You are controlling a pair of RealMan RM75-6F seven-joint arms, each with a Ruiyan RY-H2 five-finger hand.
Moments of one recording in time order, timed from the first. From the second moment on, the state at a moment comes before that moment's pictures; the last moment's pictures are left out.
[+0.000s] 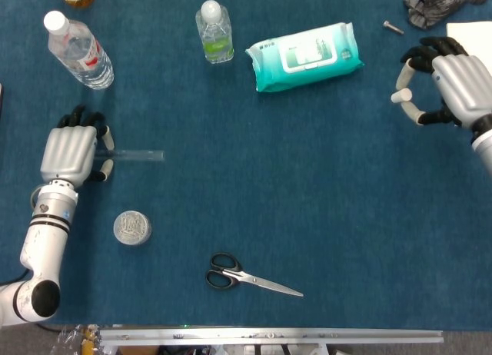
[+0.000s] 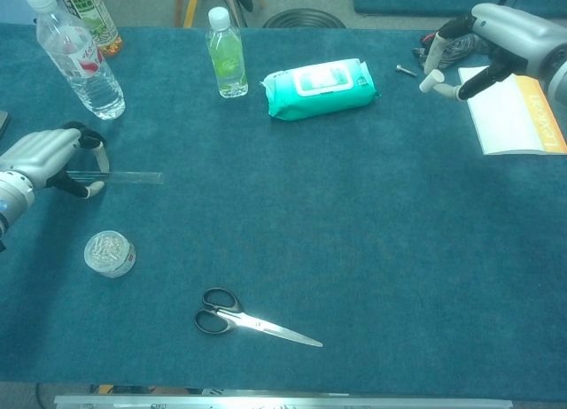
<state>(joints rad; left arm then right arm) -0.47 -1.54 -0.09 -1.40 0.98 1.02 0.36 0.66 -1.19 0.19 -1.74 -0.98 0.93 -0.13</state>
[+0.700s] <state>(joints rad) -0.46 -1.54 -0.11 -1.40 1.02 1.04 0.27 0.65 -1.19 0.19 -1.74 -1.00 0.93 -0.10</state>
